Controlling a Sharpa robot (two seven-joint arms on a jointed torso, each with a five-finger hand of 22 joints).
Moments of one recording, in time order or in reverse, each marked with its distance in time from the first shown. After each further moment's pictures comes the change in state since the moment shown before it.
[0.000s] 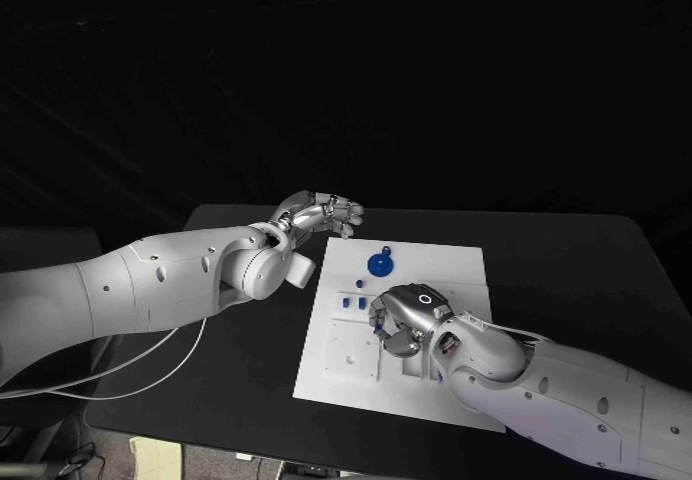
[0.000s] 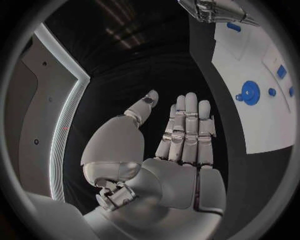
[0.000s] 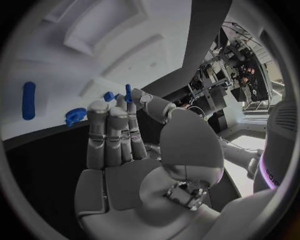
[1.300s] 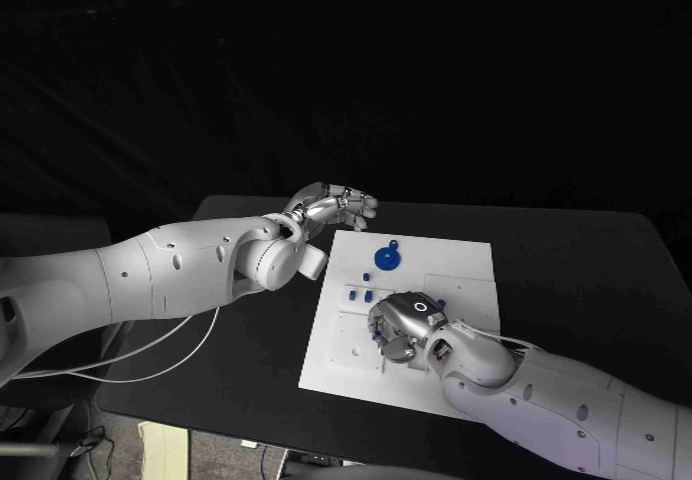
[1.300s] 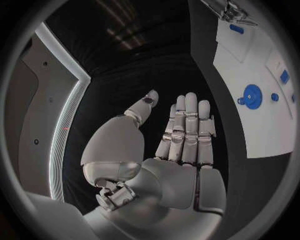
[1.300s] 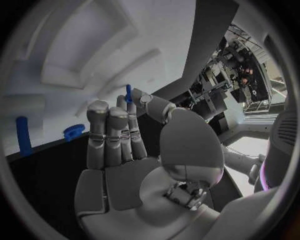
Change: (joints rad) left arm 0.001 0.018 0.000 -0.005 0.000 -0.002 0.000; left_hand 0.000 0.000 0.000 0.000 0.000 0.000 0.000 0.000 -0.001 0.000 0.000 0.000 0.000 0.000 0.000 -0.004 0.004 0.009 0.000 0.000 0.000 0.001; right arm -0.055 0.064 0.000 -0.081 -0.022 0.007 0.003; right_hand 0.000 0.000 0.003 -0.003 0.000 0.000 0.000 0.000 0.001 0.000 0.000 -0.004 0.008 -0.004 0.000 0.000 0.000 -0.001 0.000 0.001 0.004 0.000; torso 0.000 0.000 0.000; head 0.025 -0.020
